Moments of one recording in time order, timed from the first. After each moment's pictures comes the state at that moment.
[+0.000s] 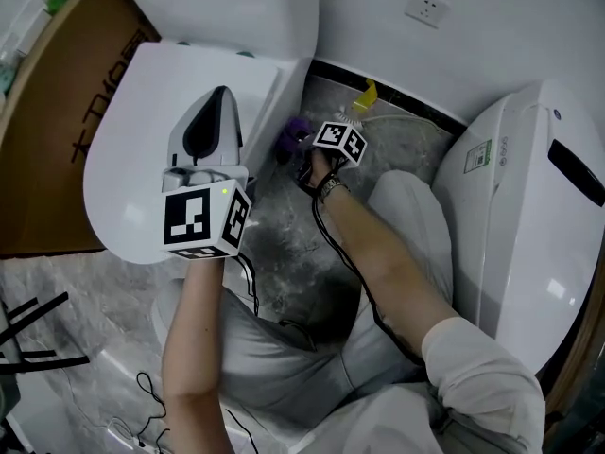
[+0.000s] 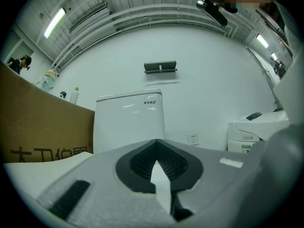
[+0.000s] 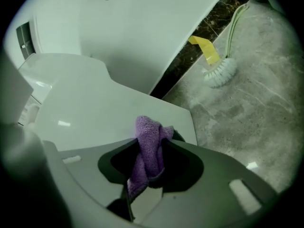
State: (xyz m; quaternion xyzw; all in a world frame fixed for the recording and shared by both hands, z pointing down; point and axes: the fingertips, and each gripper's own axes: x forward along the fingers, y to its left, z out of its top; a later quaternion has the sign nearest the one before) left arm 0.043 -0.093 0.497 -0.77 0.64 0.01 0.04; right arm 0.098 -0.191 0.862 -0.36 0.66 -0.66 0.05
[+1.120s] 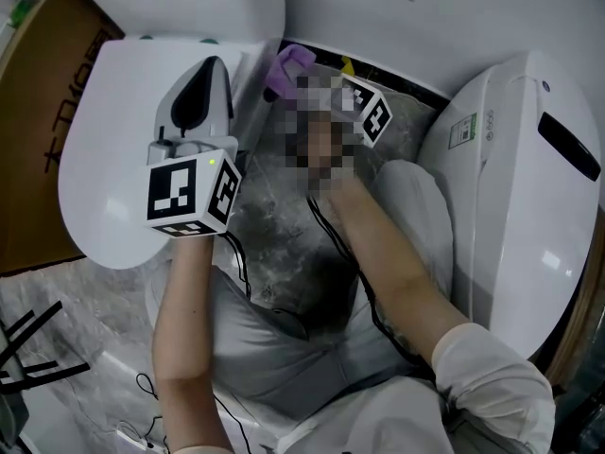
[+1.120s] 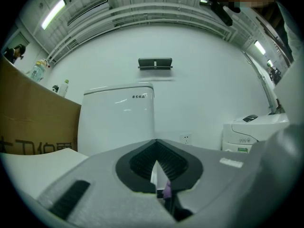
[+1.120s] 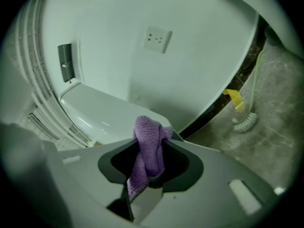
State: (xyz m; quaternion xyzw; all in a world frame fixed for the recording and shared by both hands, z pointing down) left arm 0.079 -0.122 0.505 -0.79 0.61 0.02 0.03; right arm 0.167 -0.220 0.671 -0.38 0.72 -0.53 0.22
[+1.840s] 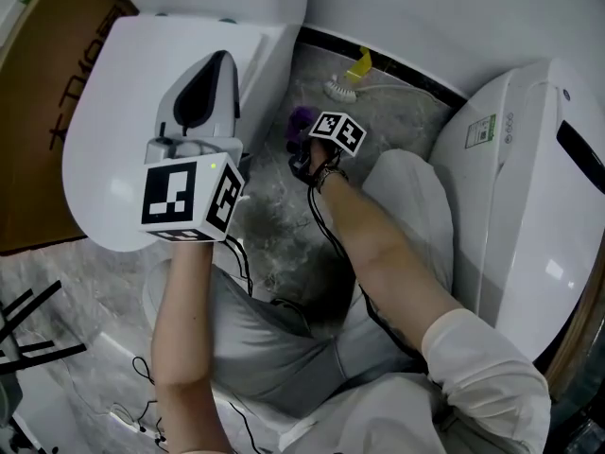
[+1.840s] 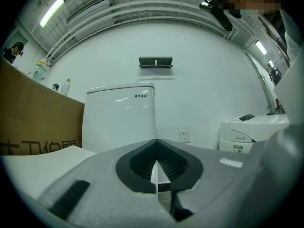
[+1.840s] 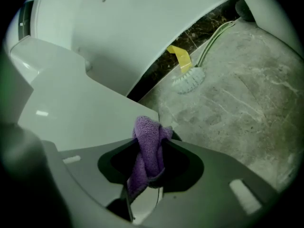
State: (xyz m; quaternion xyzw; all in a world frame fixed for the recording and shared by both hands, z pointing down) left arm 0.069 -0.102 0.510 -0.80 0.60 0.00 0.01; right arm 0.148 -0.163 0.928 -0.45 0.64 -0.62 -0.02
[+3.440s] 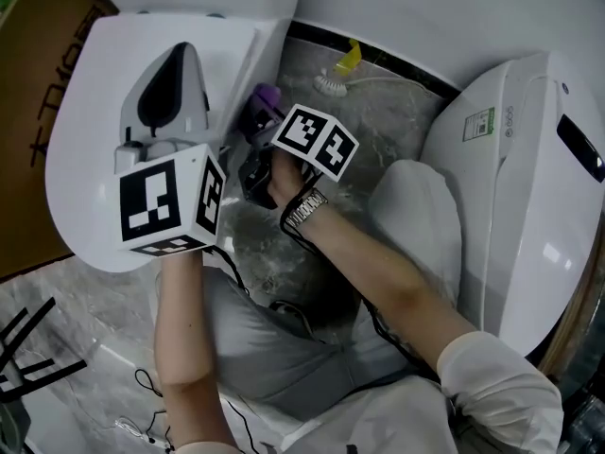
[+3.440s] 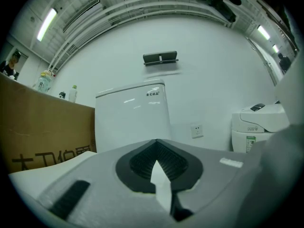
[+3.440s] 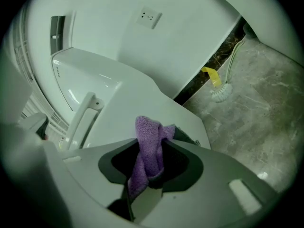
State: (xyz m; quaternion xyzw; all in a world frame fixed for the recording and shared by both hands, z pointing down) left arm 0.028 -0.114 0.507 -0.76 0.65 -0.03 0.03; right arm 0.088 -0.135 0.738 -0.43 0.68 -0.58 0.11
